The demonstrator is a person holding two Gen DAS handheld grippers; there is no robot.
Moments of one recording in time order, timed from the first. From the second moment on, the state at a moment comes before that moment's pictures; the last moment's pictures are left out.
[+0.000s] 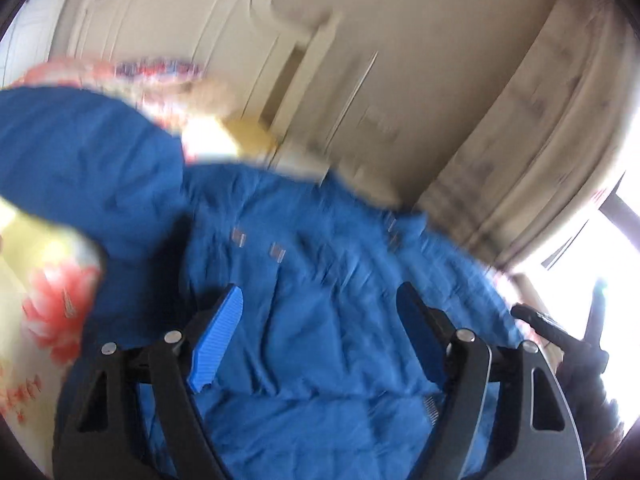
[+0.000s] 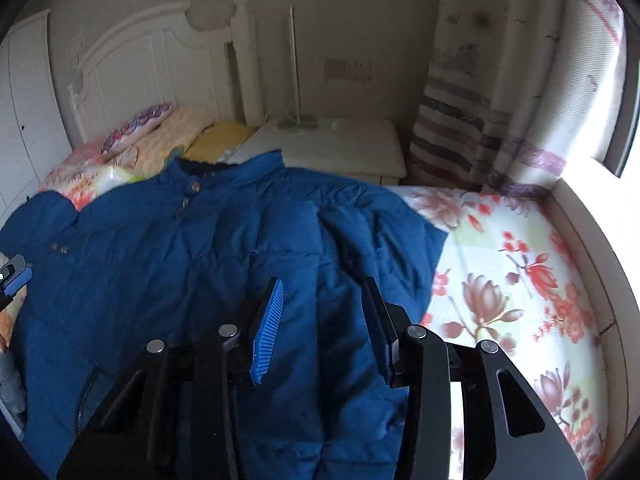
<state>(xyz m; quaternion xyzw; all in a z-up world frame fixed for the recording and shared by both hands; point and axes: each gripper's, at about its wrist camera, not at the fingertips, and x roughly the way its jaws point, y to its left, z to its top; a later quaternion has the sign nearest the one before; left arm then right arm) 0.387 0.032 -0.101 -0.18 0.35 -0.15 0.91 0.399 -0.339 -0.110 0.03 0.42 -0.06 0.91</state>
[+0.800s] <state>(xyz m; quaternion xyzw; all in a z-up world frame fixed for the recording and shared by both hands) 0.399 0.051 -0.116 -0.22 0.37 -0.15 0.89 0.474 -0.375 -0.115 0.12 0.42 -0.11 0.89</state>
